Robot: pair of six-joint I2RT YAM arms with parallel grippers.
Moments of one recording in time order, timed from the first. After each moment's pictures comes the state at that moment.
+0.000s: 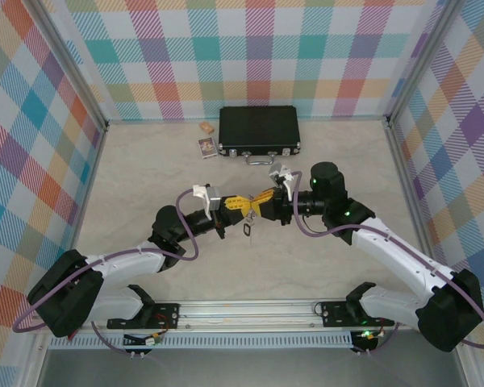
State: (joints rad) left arm -0.69 1.24 0.42 1.07 0.54 -0.29; right arm 0.61 1.12 0.84 -0.06 -0.79 0.15
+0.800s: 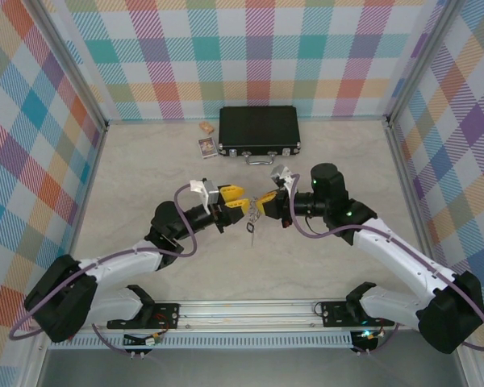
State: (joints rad) left arm -0.67 1.18 0.45 0.92 0.46 -0.26; right arm 0.60 1.10 0.84 -0.17 -0.69 0.05
